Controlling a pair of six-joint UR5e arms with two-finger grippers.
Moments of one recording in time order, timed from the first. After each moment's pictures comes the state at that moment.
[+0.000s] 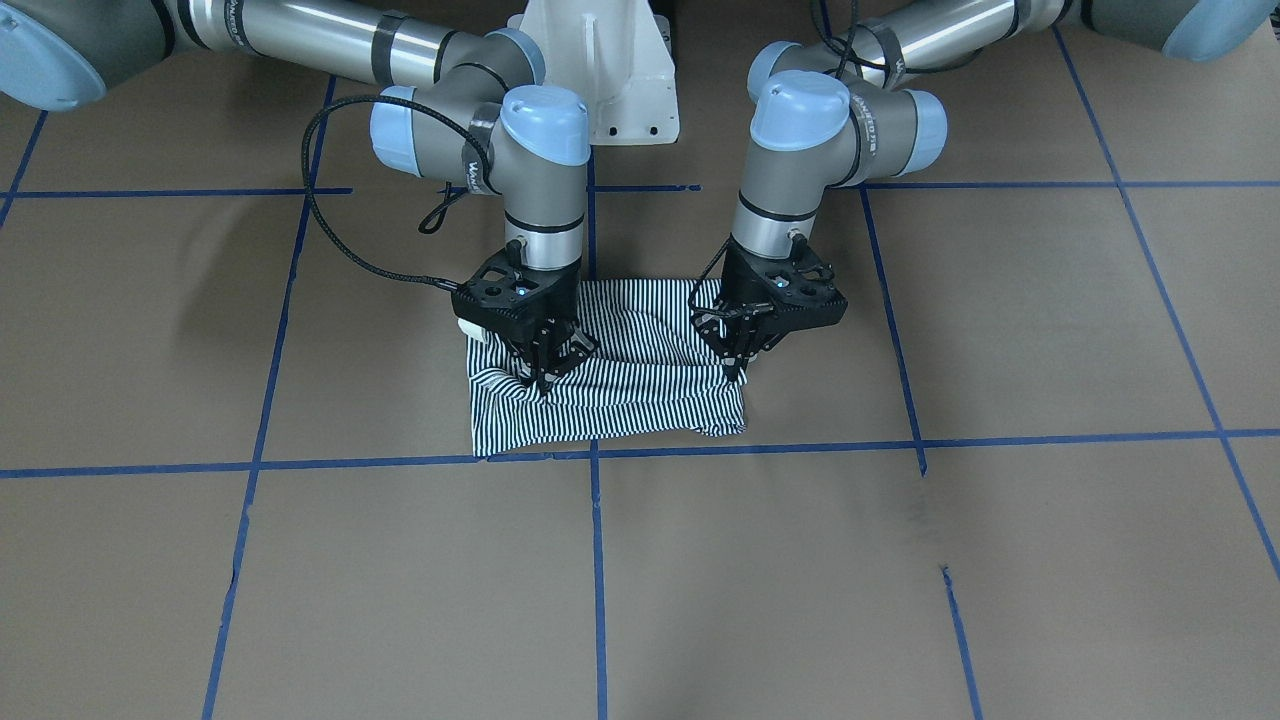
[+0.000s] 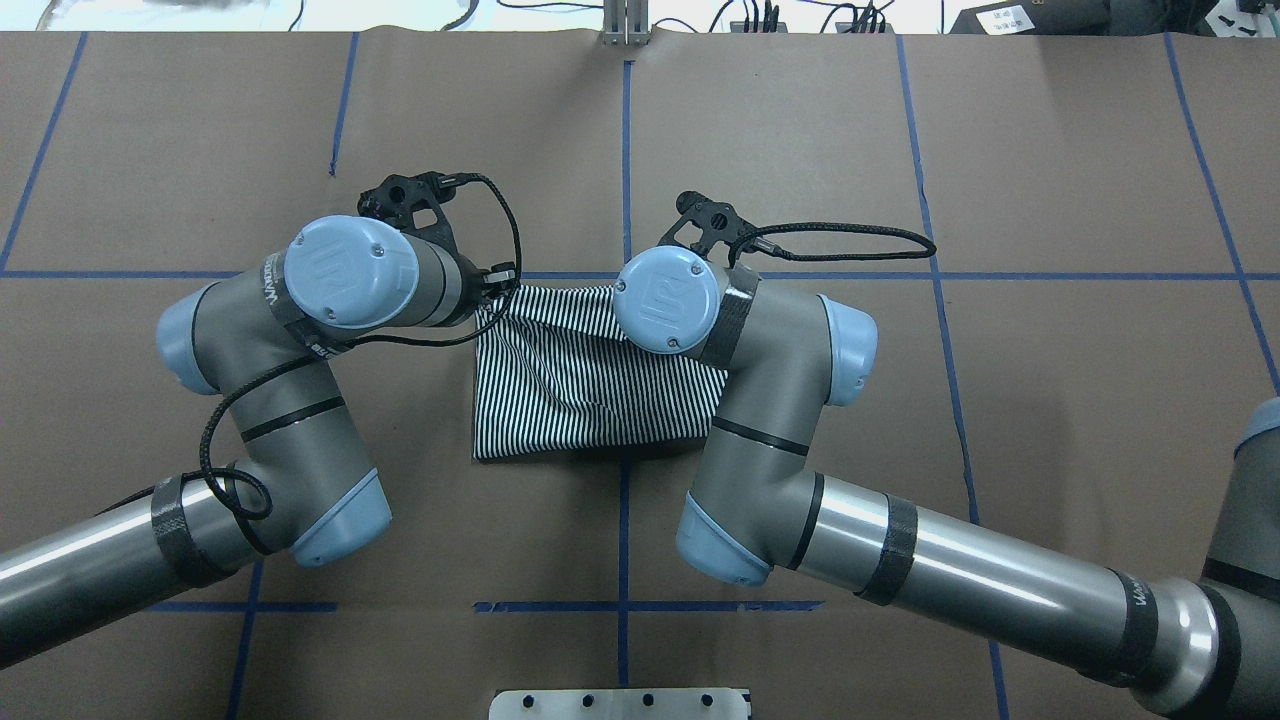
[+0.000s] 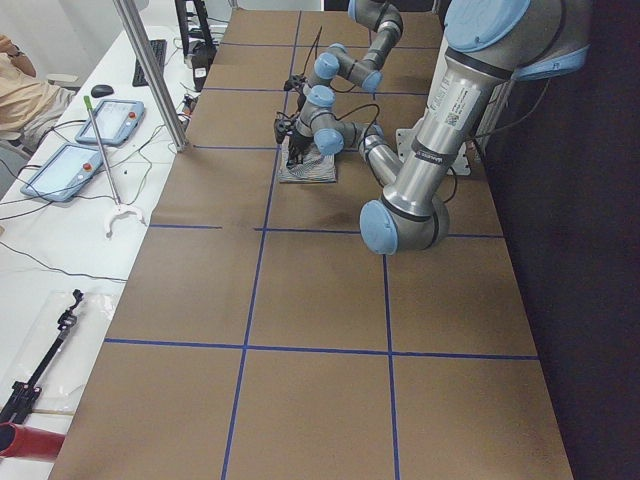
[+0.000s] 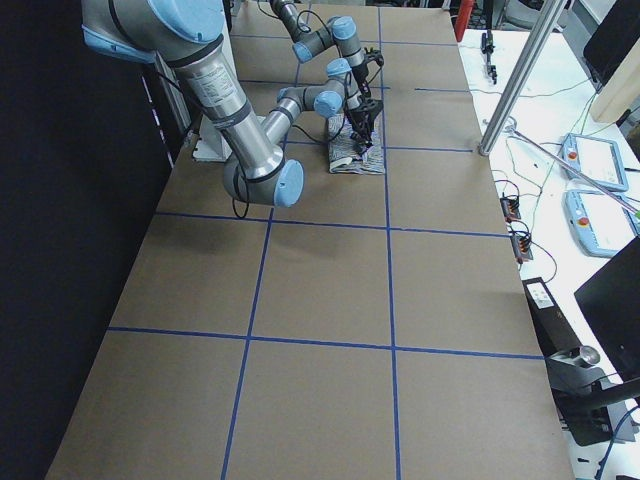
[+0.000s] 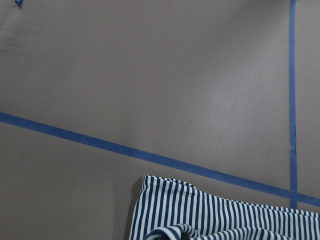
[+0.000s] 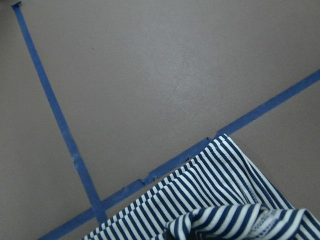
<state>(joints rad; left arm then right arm) -0.58 -2.13 -1.64 -1.89 -1.62 -1.46 0.48 -0.79 1.47 -1.48 1.44 1.77</state>
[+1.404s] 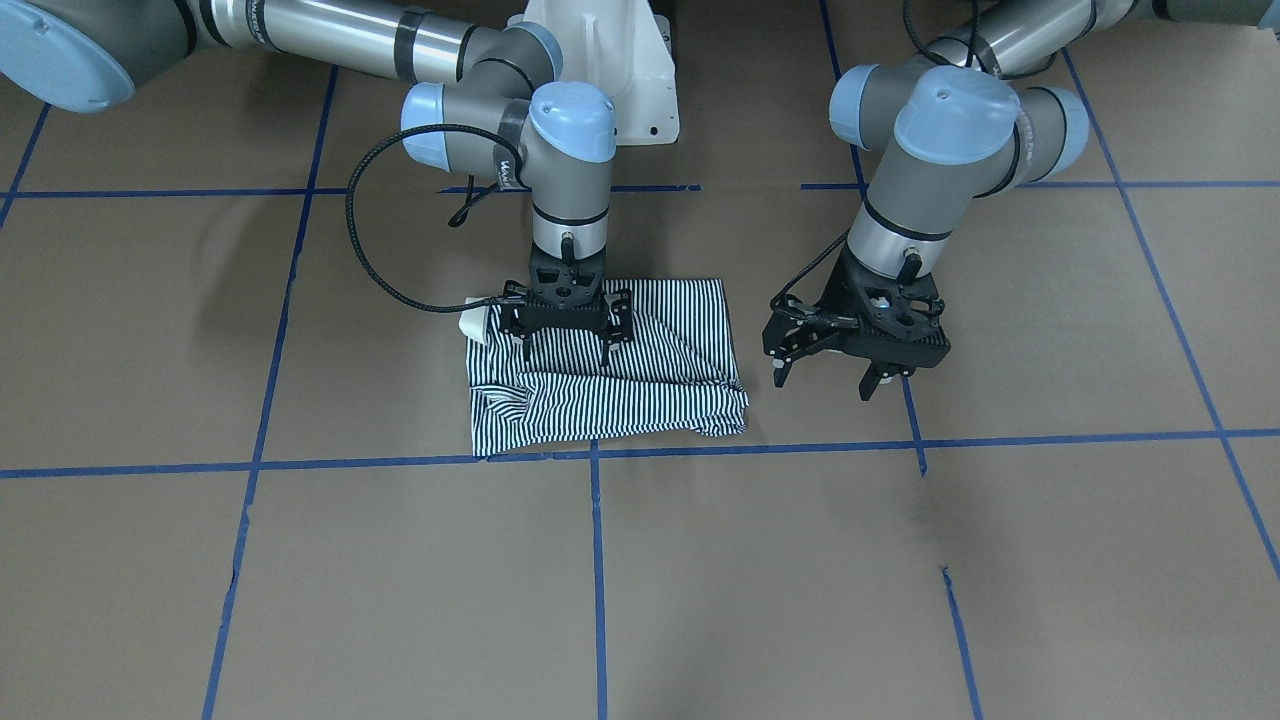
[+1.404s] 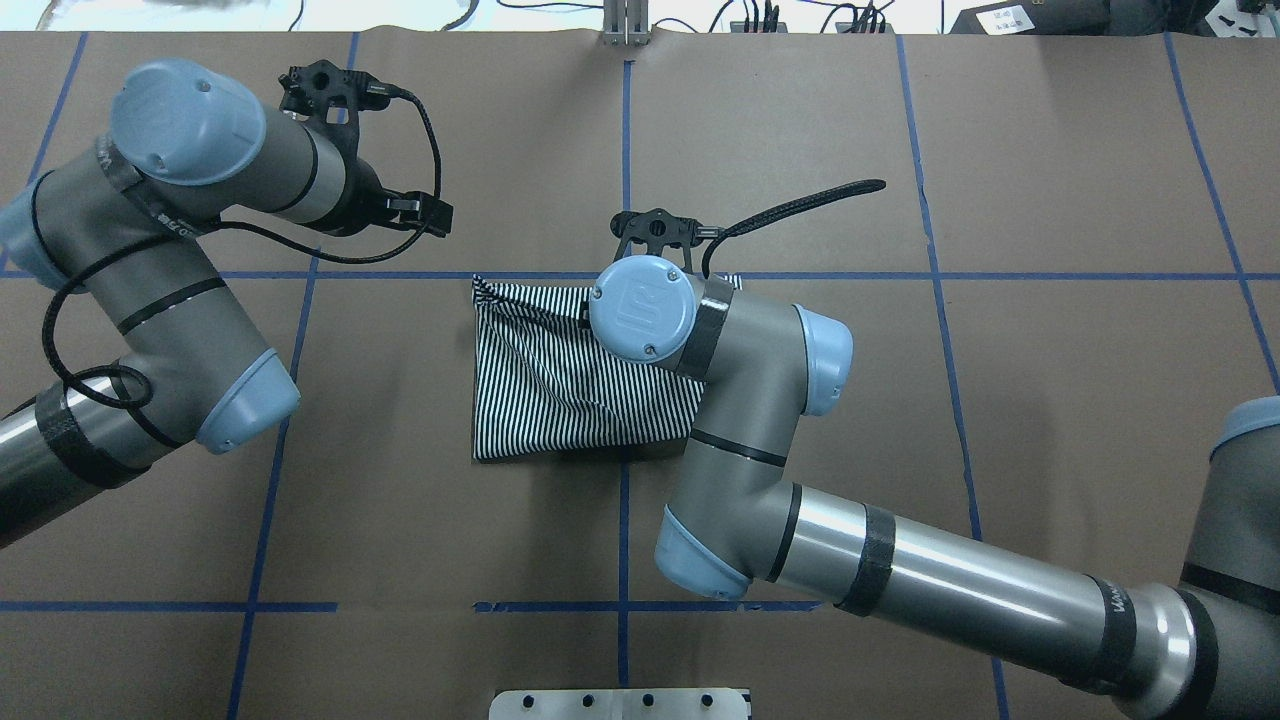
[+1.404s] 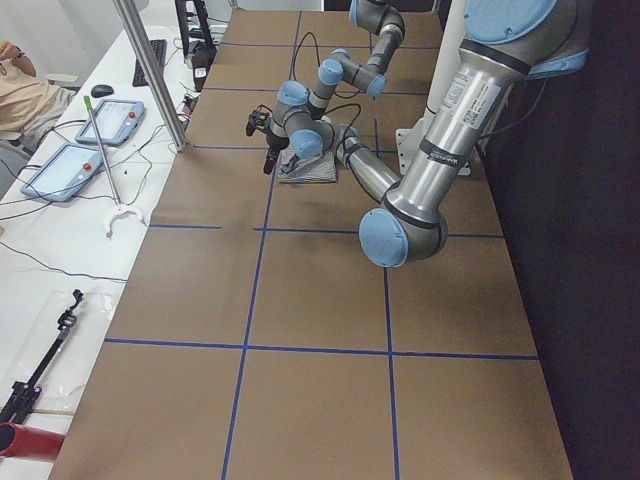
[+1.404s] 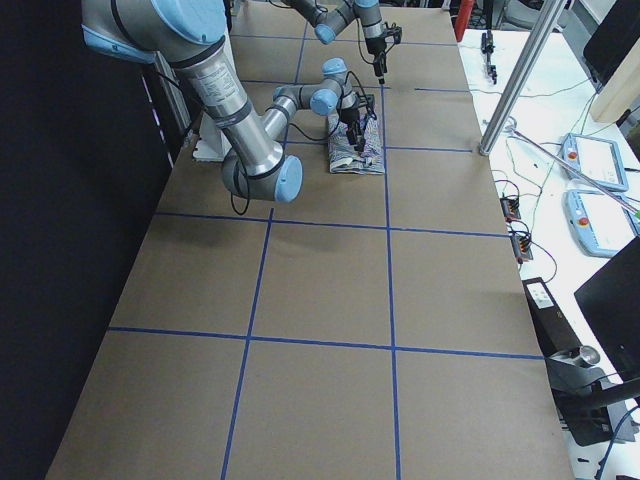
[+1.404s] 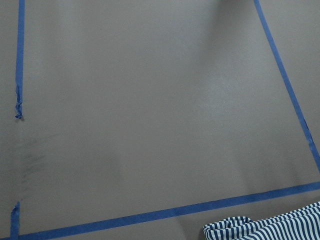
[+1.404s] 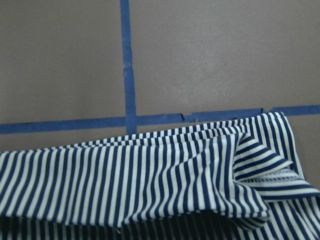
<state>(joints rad) -0.79 -2.08 -1.69 -1.90 -1.87 -0.95 0.43 -0.75 1.44 -1.52 1.50 1.31</state>
